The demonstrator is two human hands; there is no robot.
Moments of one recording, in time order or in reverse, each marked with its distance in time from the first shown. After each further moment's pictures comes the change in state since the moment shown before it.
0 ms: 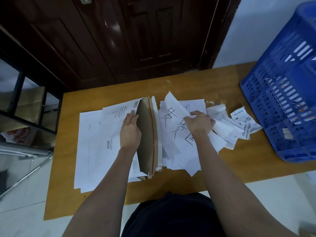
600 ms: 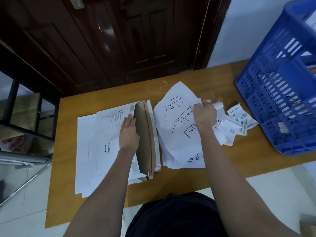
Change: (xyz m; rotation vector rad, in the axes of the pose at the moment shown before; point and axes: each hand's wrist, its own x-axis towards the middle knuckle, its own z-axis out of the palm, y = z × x) left_hand 0.003 -0.011 0.007 0.198 -0.095 0.021; right_hand -0.003 -0.017 -0.039 0.326 0.102 0.162
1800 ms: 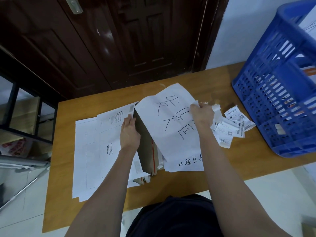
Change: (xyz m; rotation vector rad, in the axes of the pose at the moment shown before) left_hand 0.008 0.021 -0.004 -0.210 0.058 -0.076; right_hand 0.007 -0.005 -0.007 0.140 -0.074 0.051
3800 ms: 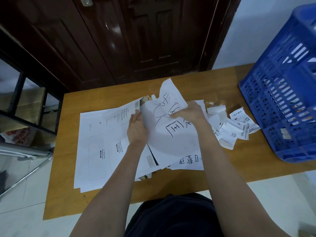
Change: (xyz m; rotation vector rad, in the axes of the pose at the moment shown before) left_hand -0.002 0.006 0.009 -0.048 -0.008 0.020; right_hand -0.004 -0.012 0.022 -0.239 -0.506 -0.188
